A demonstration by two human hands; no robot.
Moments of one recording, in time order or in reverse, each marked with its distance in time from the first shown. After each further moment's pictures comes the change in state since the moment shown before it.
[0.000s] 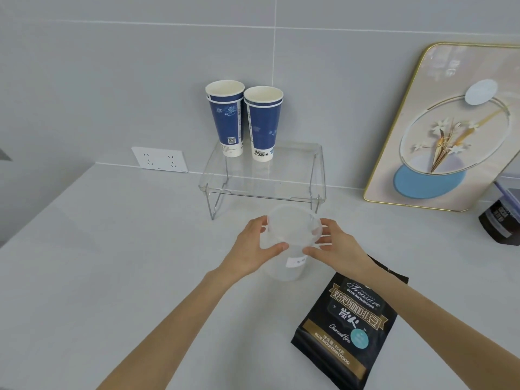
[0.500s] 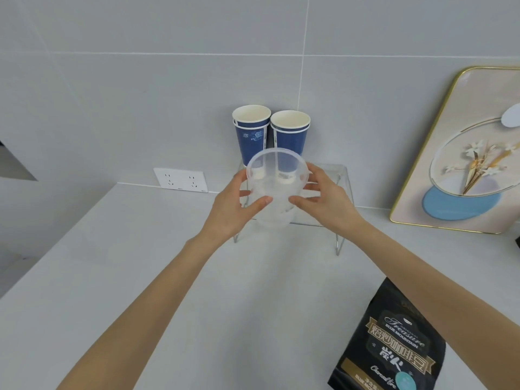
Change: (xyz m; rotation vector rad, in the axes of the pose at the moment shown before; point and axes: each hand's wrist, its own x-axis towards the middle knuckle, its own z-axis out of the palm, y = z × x) left_hand 0.043 0.040 -0.123 0.003 0.253 0.140; right_hand 0.067 -0.132 -0.010 0.138 0.200 -0.260
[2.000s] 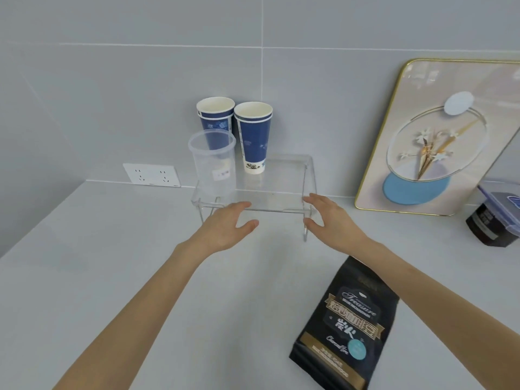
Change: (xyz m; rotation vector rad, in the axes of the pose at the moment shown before) left_hand -0.029 -0.005 0.052 0.414 -0.346 -0.047; right_hand -0.052 0.086 -0.044 -0.462 -0.119 0.021
